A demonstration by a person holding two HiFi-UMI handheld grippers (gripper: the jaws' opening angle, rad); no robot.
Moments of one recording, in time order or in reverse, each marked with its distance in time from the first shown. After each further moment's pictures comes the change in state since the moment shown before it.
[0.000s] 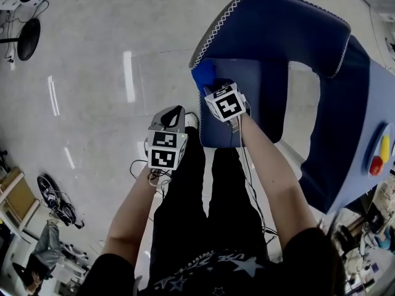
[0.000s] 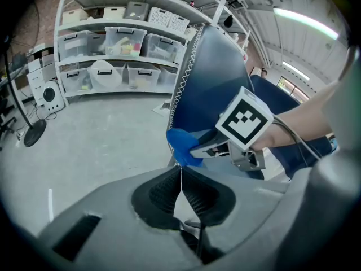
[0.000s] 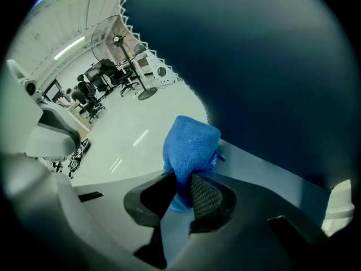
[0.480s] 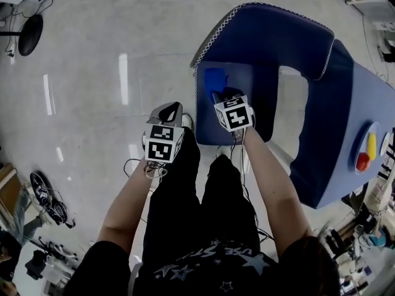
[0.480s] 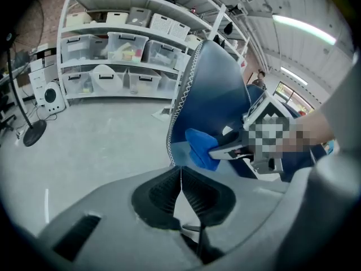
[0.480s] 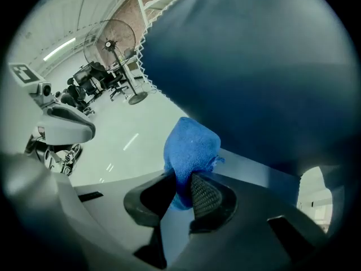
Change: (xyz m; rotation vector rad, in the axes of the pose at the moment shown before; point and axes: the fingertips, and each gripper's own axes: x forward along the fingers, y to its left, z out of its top) left arm -0.026 -0.006 0.024 -0.015 -0.045 -0.012; right arm -0.074 -0.008 -0.007 0.059 -0.030 -0.106
